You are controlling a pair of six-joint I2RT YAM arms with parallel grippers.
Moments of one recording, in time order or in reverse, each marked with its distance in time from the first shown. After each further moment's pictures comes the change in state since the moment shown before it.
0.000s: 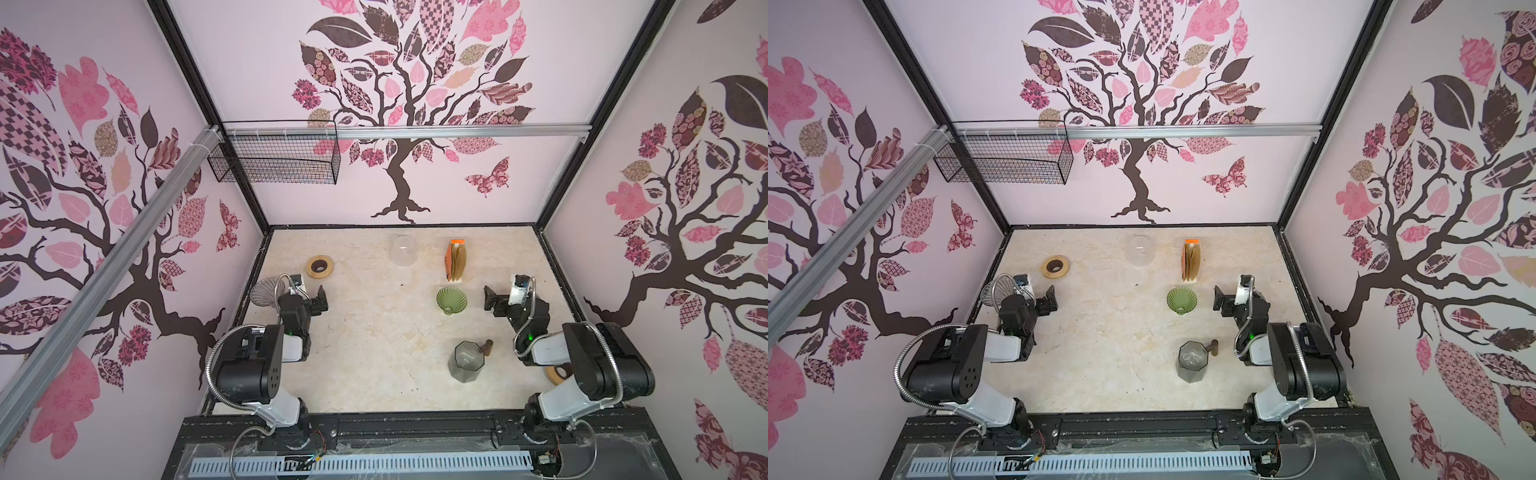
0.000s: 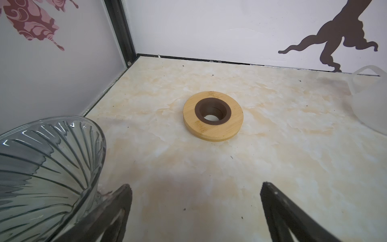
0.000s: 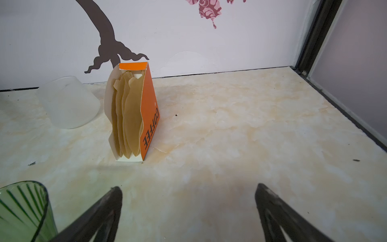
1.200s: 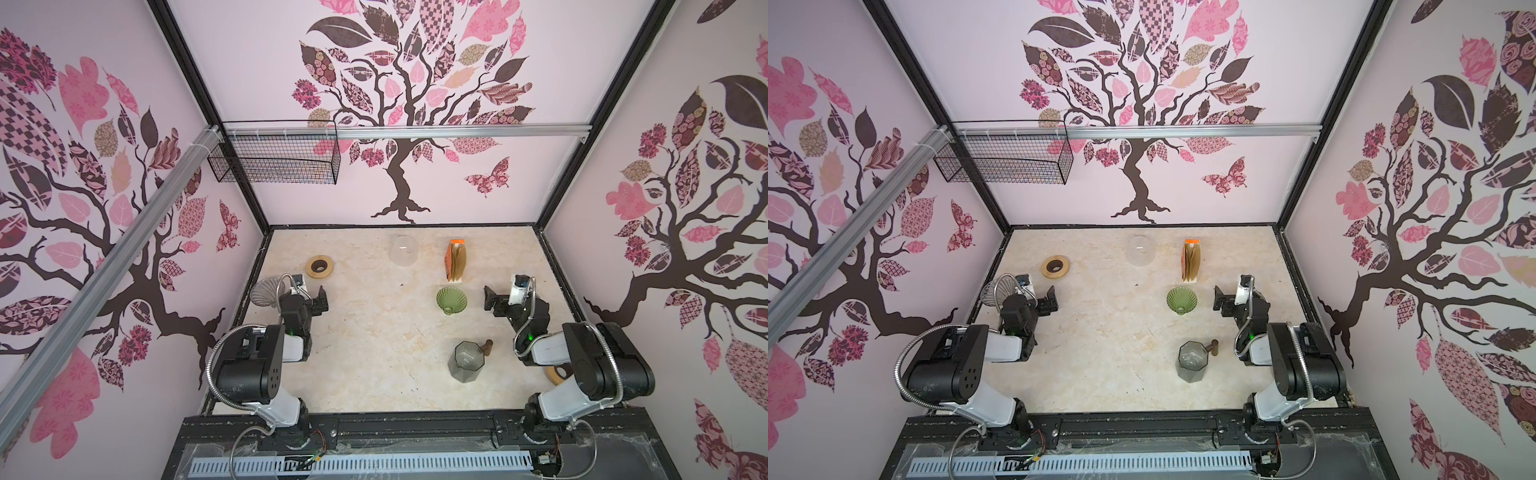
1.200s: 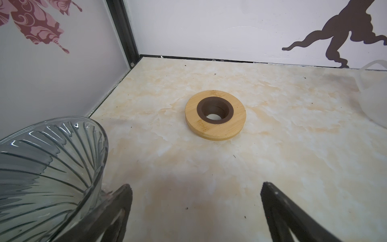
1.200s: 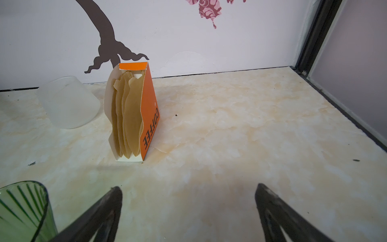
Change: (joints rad) left arm -0.009 0.000 0.000 -0.003 -0.026 0.019; right arm 0.000 0.000 0.000 0.000 0.000 0.000
